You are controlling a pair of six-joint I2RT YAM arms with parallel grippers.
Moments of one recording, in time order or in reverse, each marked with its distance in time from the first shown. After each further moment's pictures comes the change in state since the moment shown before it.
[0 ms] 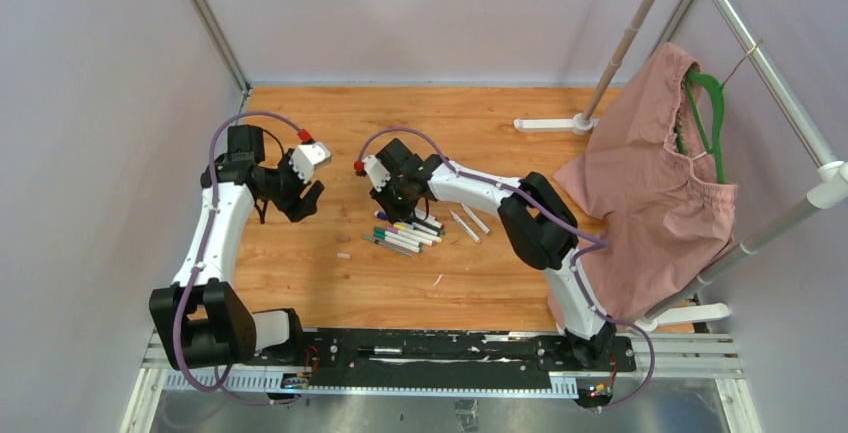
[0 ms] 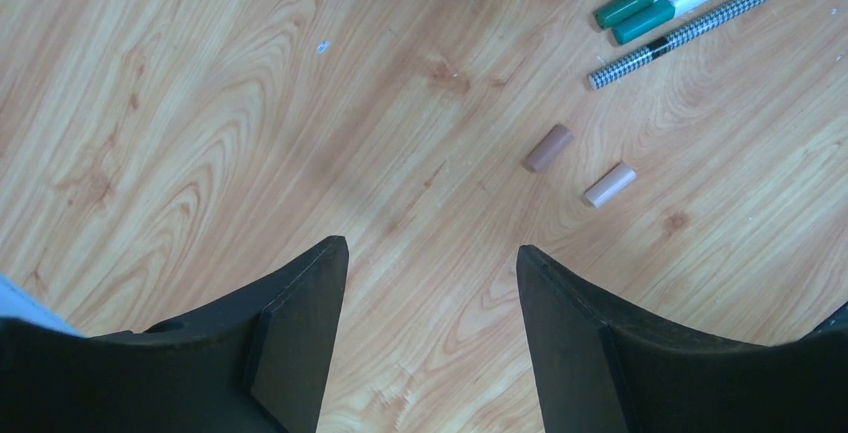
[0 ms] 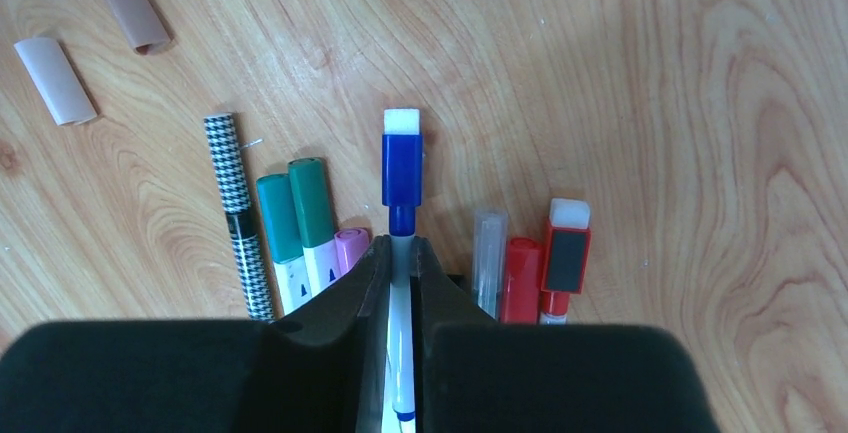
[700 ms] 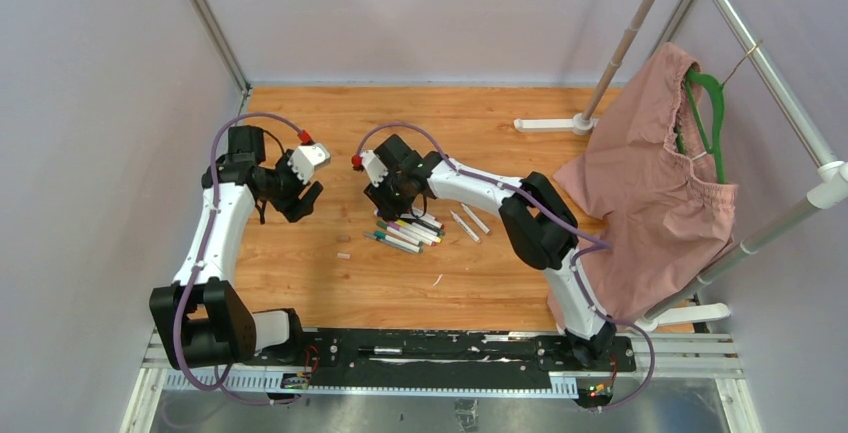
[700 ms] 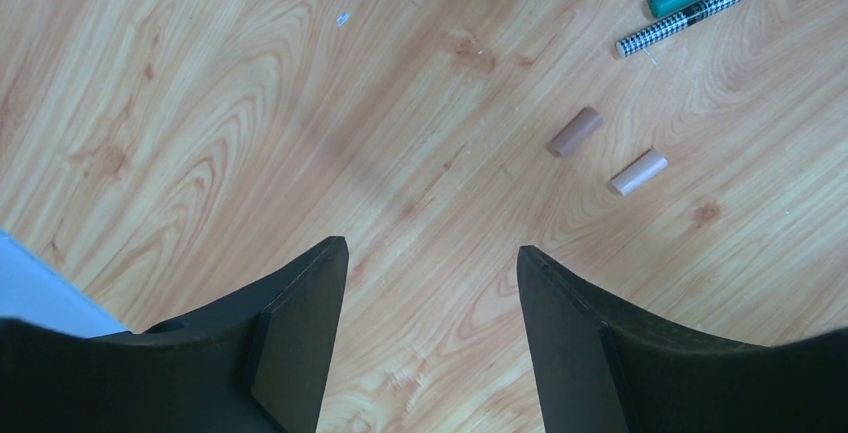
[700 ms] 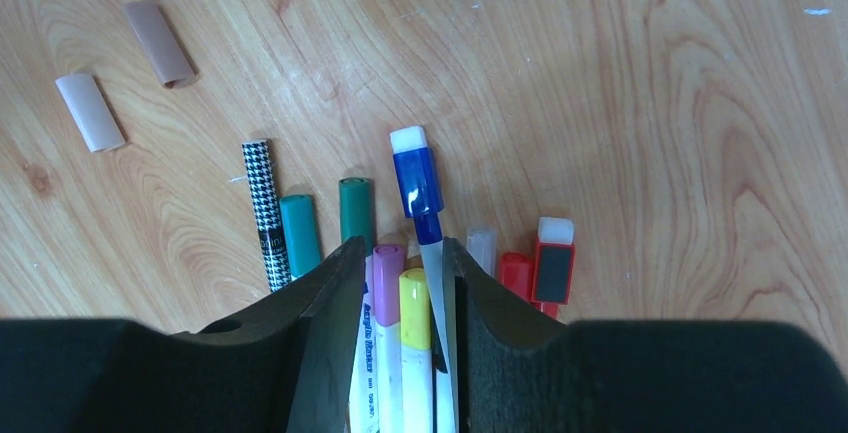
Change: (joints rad) left arm 0.000 0.001 -0.011 0.020 -0.056 0.001; right arm 0.000 0.000 0.033 0.009 -0.002 0.016
